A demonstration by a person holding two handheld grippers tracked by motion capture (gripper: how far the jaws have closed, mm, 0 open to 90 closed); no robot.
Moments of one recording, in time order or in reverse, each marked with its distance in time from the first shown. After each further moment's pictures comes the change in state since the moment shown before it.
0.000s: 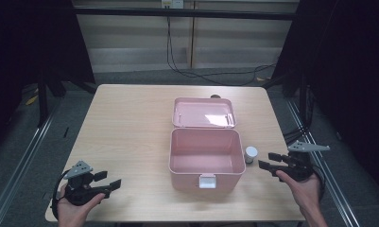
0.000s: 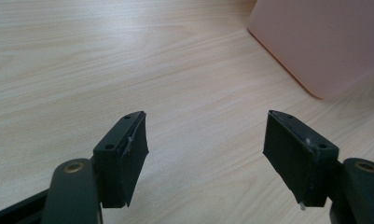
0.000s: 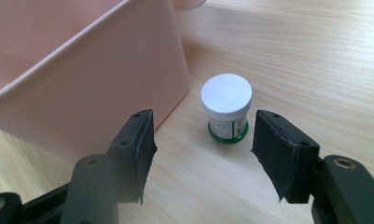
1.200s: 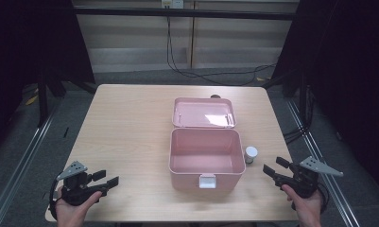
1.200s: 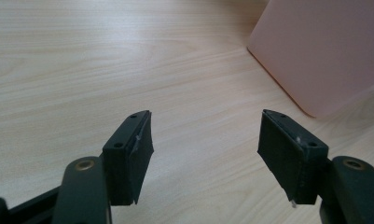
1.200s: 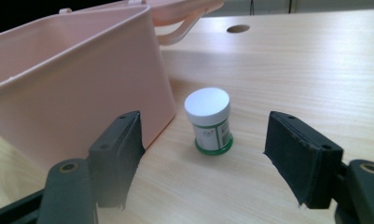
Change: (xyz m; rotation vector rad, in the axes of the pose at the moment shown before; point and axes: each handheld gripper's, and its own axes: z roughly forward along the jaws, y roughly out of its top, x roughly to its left) left arm 0.004 -0.002 -0.005 -0.061 -0.009 -0.056; right arm 0.002 -0.051 -0.009 -0.280 -0.063 0.062
